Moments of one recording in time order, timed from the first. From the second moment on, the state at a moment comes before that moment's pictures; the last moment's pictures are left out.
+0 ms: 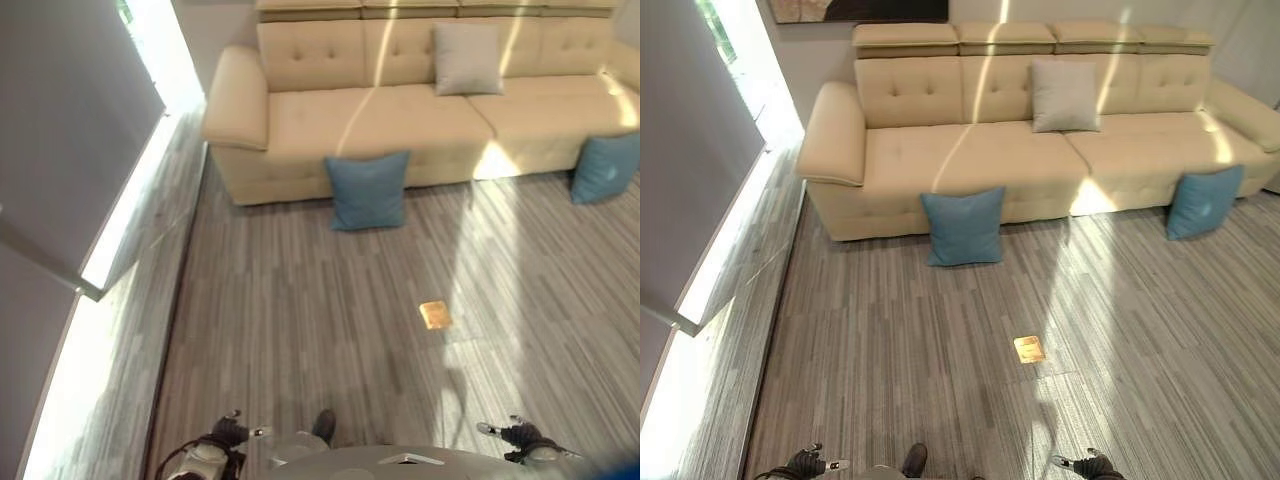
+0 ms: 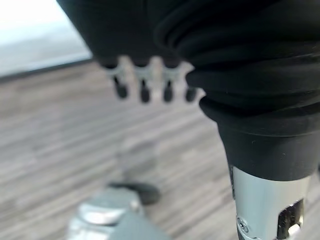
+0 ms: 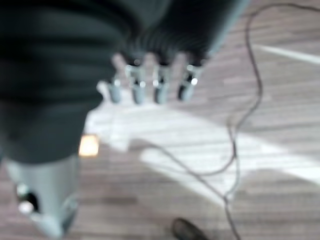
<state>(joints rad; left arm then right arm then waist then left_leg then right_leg) 0.00 0.27 -0.16 1.24 -0.02 -0.05 0.05 -0.03 -0.33 0.13 1.24 0.06 -0.01 -0.12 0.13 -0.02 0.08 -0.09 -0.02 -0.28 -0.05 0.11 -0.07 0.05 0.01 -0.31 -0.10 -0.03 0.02</state>
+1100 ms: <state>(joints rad) -0.07 0.27 -0.16 1.22 -0.03 -0.07 0.09 -0.16 -0.30 0.26 1.20 0.03 -0.03 -0.16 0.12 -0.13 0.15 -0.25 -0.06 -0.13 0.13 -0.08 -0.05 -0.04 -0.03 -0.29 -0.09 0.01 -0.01</state>
